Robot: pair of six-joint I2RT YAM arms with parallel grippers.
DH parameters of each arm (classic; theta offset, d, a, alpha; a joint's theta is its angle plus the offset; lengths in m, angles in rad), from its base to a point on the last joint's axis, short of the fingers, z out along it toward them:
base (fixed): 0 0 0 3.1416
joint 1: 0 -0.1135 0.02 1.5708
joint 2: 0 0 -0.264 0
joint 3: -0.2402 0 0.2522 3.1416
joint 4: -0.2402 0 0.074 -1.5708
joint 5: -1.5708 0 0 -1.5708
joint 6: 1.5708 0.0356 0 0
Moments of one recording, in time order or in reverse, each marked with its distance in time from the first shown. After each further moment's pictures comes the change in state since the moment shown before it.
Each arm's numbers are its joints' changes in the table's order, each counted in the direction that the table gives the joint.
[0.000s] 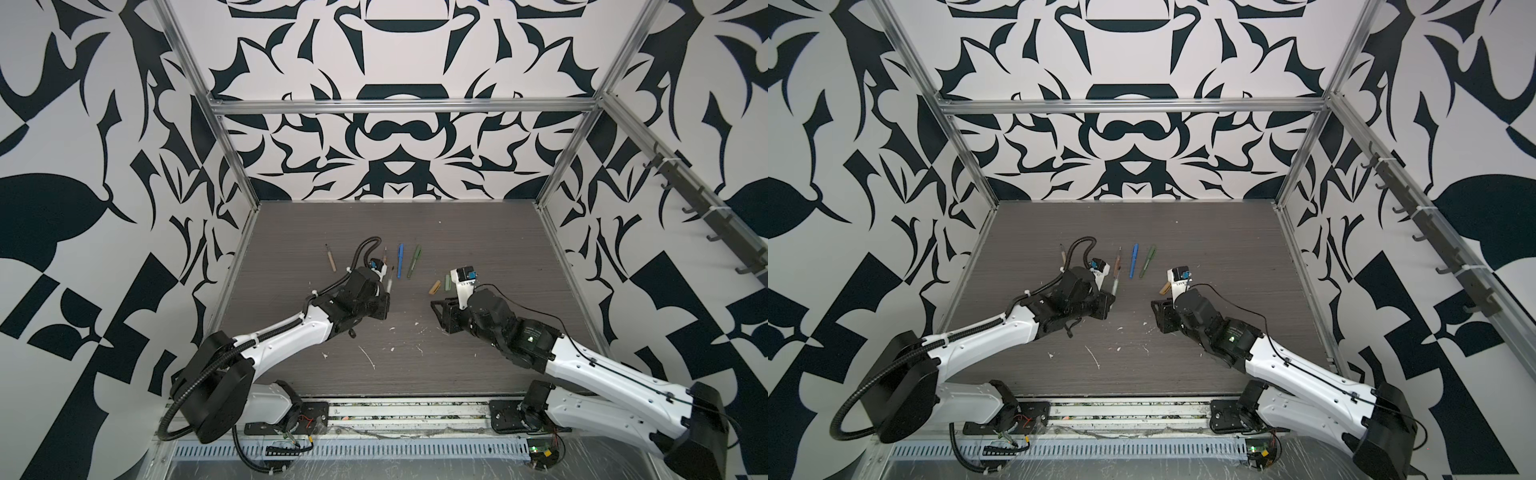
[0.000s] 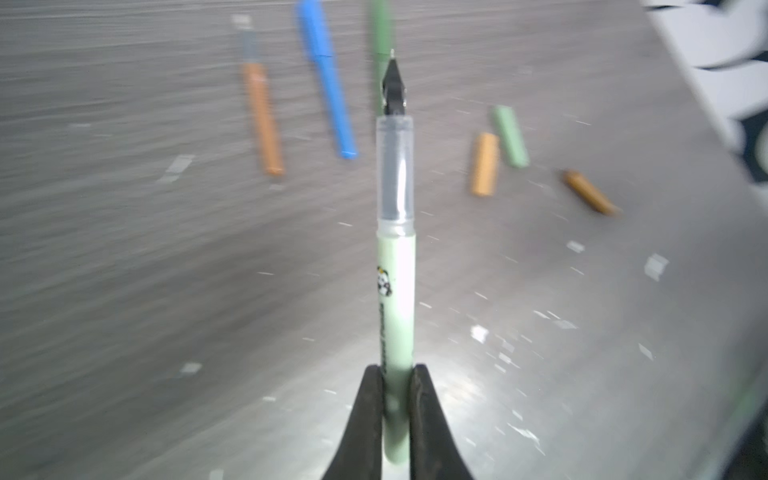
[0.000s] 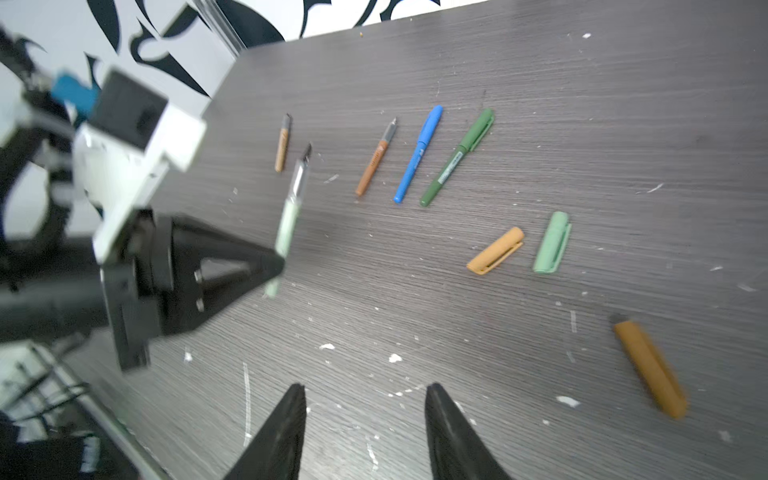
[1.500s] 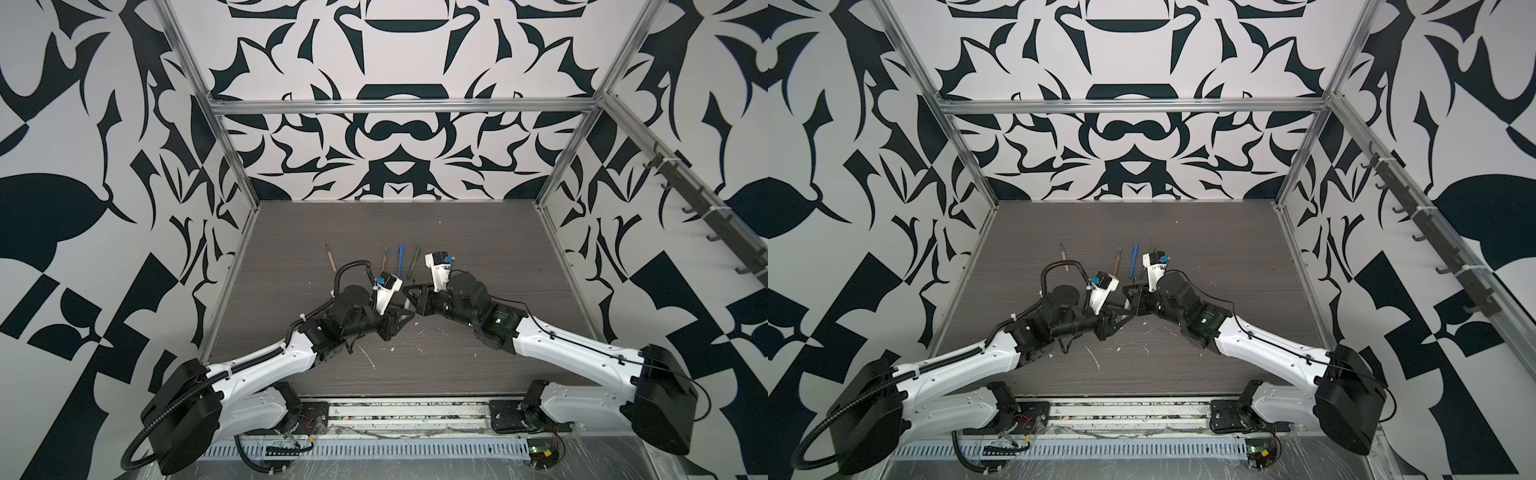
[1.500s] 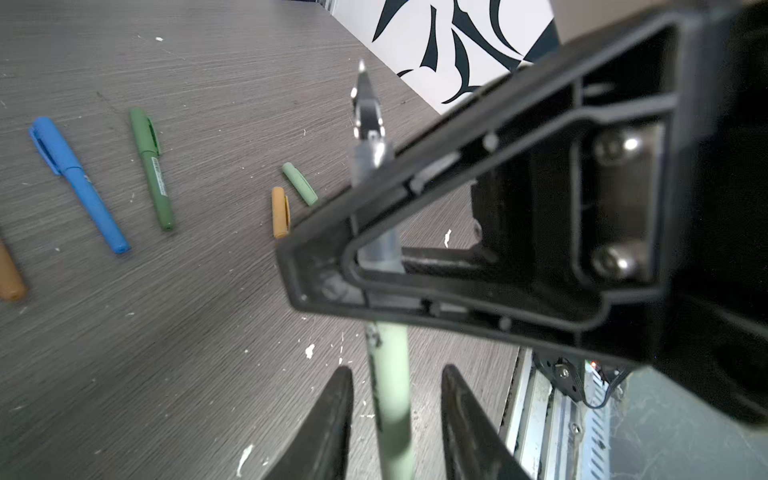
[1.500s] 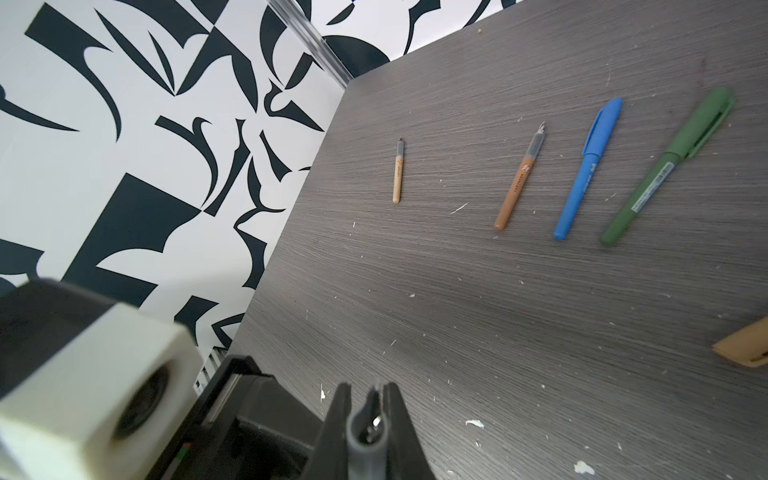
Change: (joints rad) left arm 0.071 -0.154 0.137 0.290 -0.258 0.051; right arm 0.019 0.262 -0.079 0.360 0.241 0.160
